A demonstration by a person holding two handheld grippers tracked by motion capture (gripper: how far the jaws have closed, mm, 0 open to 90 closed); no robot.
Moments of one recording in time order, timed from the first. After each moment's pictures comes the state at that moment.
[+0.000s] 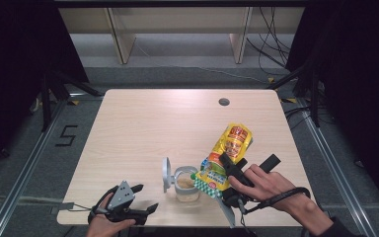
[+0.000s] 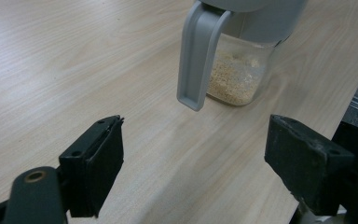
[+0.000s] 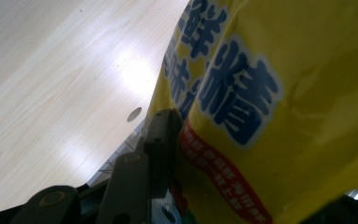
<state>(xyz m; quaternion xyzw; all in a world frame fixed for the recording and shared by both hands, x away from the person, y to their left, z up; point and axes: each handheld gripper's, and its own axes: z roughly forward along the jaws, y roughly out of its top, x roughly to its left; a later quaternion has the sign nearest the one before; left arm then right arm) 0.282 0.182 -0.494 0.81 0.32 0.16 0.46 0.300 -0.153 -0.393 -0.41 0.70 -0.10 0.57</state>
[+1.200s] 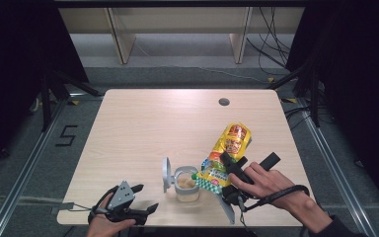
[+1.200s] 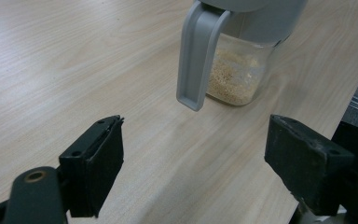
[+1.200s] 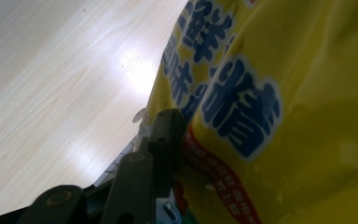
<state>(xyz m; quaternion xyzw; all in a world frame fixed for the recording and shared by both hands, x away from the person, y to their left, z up) 0.282 0.182 -0.494 0.81 0.32 0.16 0.46 0.307 -0.155 -0.394 -0.40 0.72 -0.10 0.56</state>
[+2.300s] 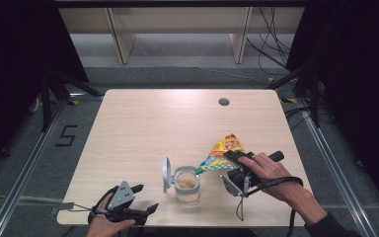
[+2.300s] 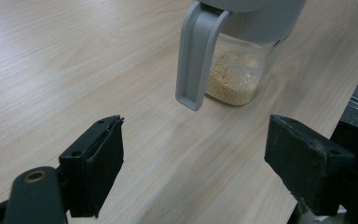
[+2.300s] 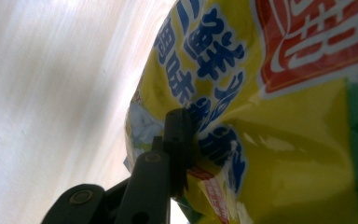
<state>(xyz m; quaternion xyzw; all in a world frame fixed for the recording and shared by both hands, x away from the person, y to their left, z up) 0.281 0.182 -0.494 0.81 0.33 0.15 0.46 0.341 -0.177 -0.395 -0.22 0.86 0.07 0.46</state>
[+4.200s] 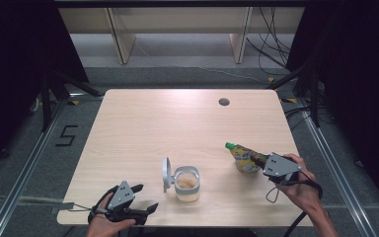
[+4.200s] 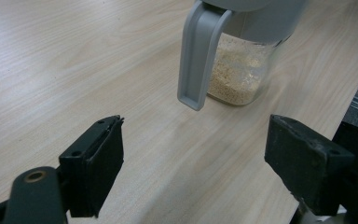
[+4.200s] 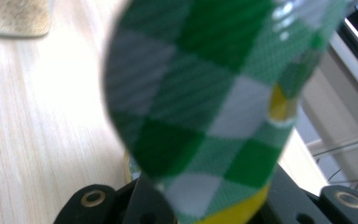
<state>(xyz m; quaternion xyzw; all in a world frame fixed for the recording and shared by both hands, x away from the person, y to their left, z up) 0.280 0.181 -0.495 0.81 0.33 0.15 0.46 0.352 -0.280 -0.424 0.11 0.87 0.33 0.35</state>
